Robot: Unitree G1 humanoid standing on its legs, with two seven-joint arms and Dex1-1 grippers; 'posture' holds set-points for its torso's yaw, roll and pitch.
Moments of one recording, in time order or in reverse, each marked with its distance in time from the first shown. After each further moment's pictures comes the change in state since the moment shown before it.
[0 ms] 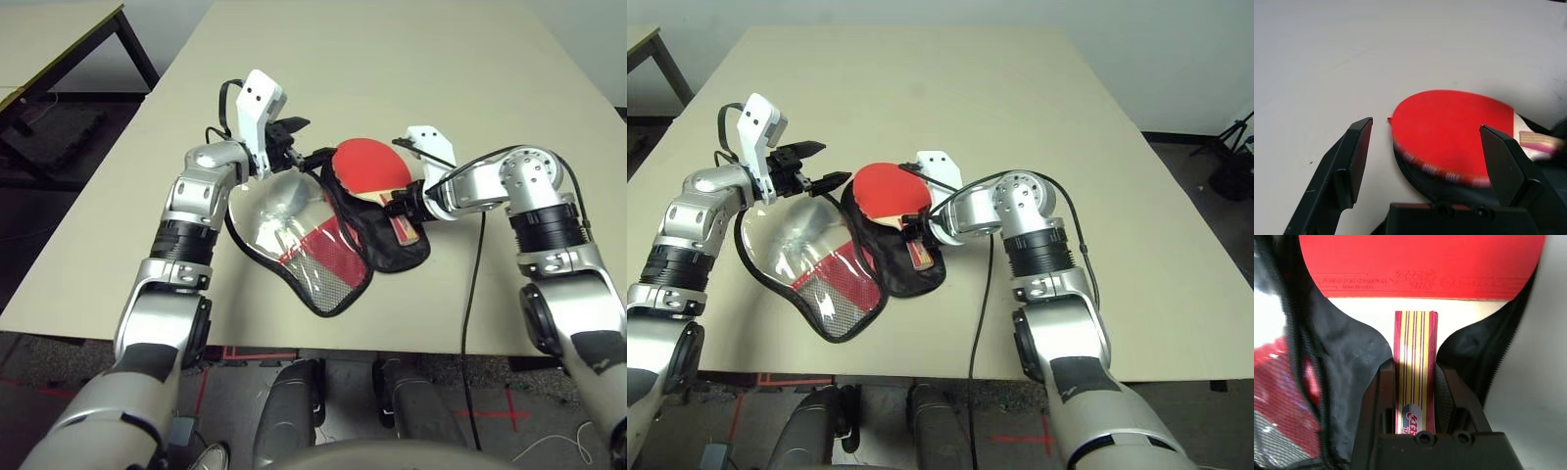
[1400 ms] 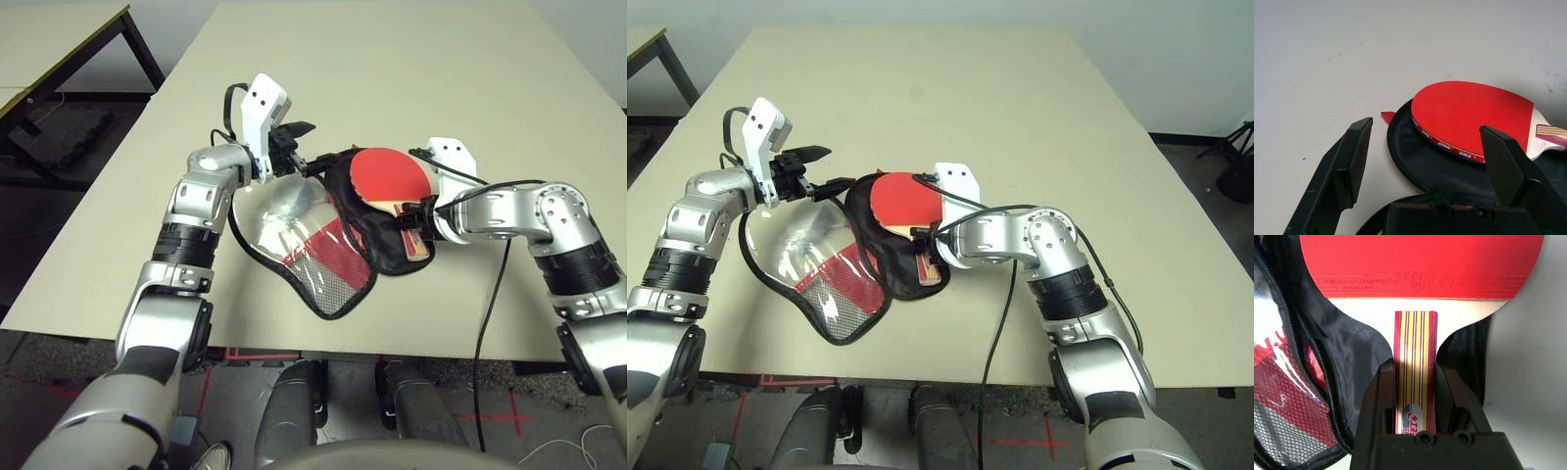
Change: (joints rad) left arm 0.027 0.001 -0.008 -0.064 0.002 0.035 -0.028; right arm 0.170 -0.380 0.300 -0.113 0.875 -0.420 -0.566
